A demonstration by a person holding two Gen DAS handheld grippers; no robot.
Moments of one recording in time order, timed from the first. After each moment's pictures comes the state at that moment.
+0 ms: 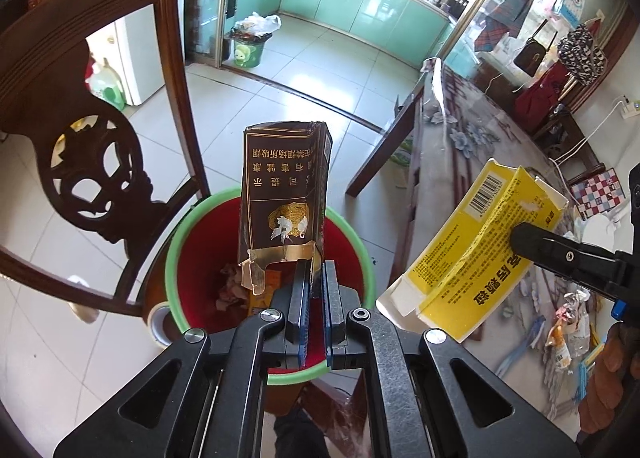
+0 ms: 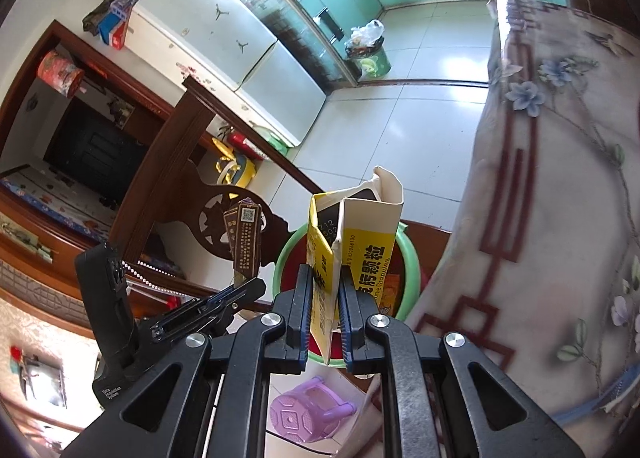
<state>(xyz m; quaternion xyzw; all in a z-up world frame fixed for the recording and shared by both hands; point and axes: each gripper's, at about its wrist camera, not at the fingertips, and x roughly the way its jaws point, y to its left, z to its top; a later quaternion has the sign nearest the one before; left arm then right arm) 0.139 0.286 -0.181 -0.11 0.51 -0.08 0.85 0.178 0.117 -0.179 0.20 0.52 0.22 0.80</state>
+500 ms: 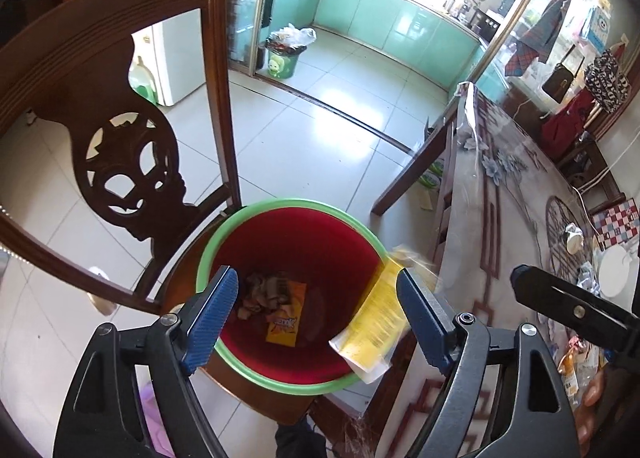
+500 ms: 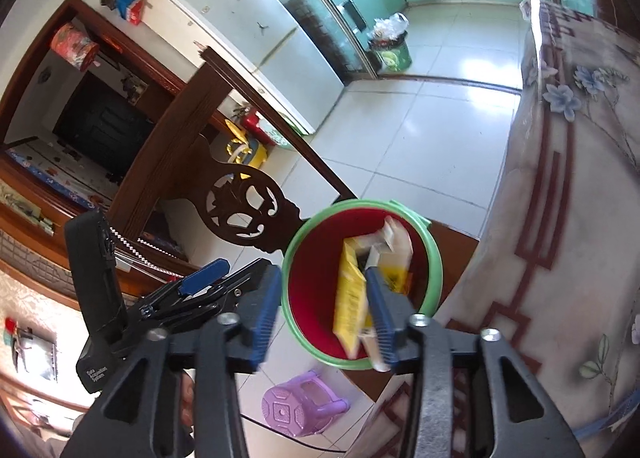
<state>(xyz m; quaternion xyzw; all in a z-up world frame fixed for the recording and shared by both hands) 0.137 0.307 -0.177 -0.12 0.49 -0.02 0.86 0.180 0.147 -0.186 0.17 0.50 0.26 0.81</state>
